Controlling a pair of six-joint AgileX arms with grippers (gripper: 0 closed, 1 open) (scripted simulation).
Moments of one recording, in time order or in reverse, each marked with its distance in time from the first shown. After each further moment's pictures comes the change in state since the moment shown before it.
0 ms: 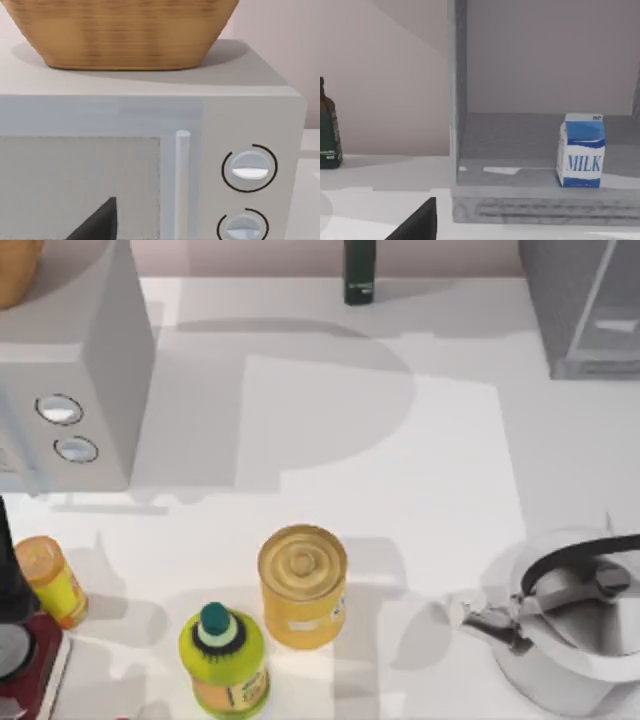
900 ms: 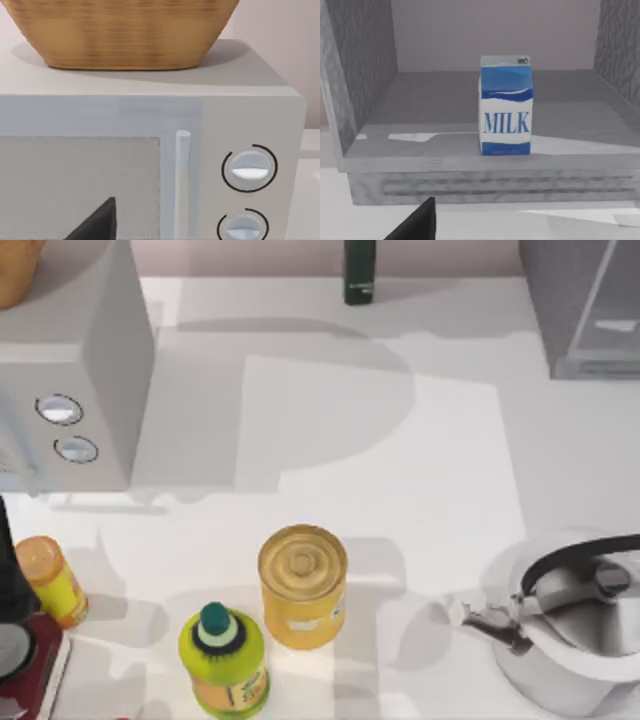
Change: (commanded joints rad) left arm 0.000 0.000 0.000 0.000 0.000 0.000; right arm -0.416 1.394 0.121 1.206 -0.365 0.019
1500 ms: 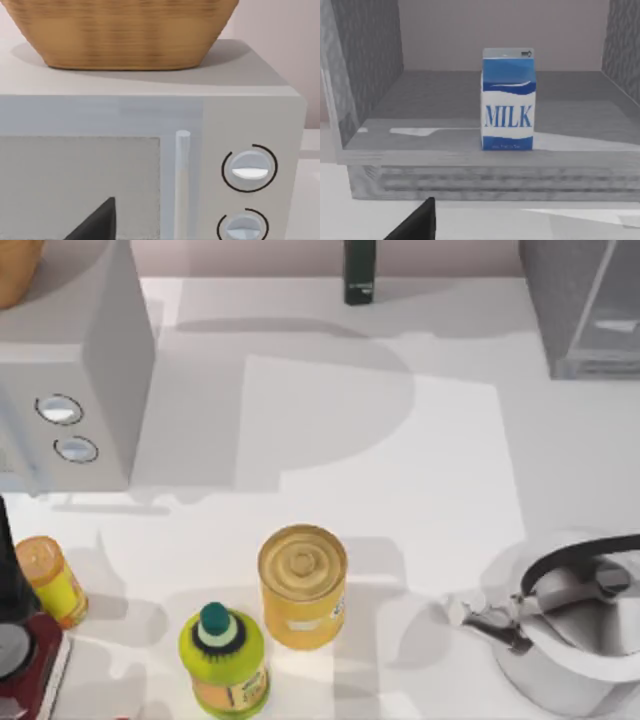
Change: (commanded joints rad) left arm 0.000 0.000 0.000 0.000 0.000 0.000; right arm -0.036 0.179 0.013 0.187 -0.067 0.003
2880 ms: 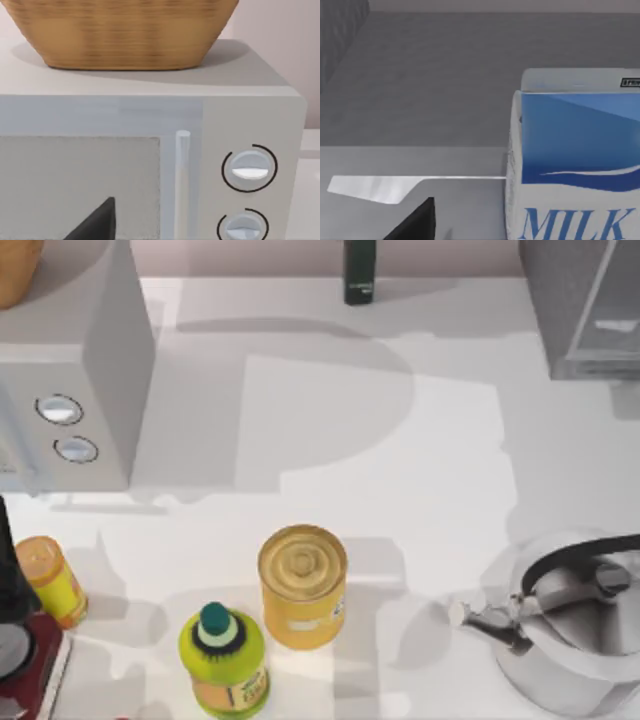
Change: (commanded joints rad) left arm 0.000 0.000 0.000 0.000 0.000 0.000; right arm 0.277 0.192 0.742 -0.857 0.300 -0.076
